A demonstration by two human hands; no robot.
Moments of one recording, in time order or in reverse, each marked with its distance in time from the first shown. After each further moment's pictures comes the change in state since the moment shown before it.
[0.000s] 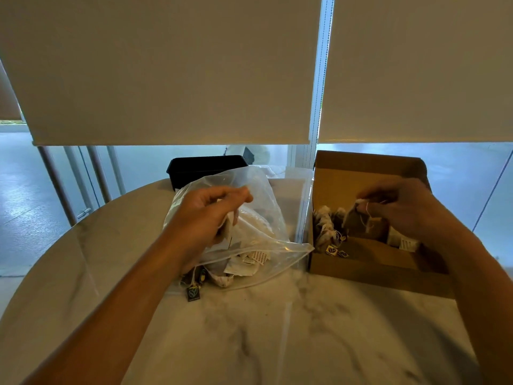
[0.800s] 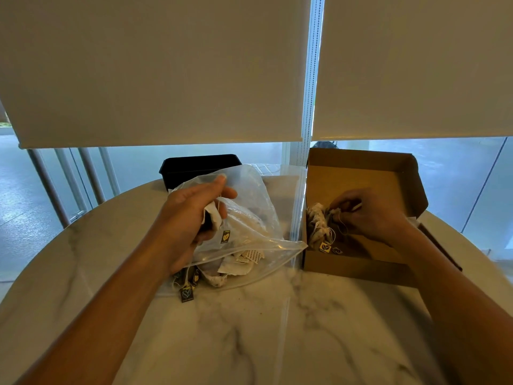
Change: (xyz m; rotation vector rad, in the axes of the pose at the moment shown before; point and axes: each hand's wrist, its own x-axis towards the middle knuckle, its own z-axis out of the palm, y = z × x) left_hand 0.003 0.000 -0.005 -0.165 -0.011 -0.067; right_hand 0.016 0.019 0.032 -0.159 -0.122 -0.015
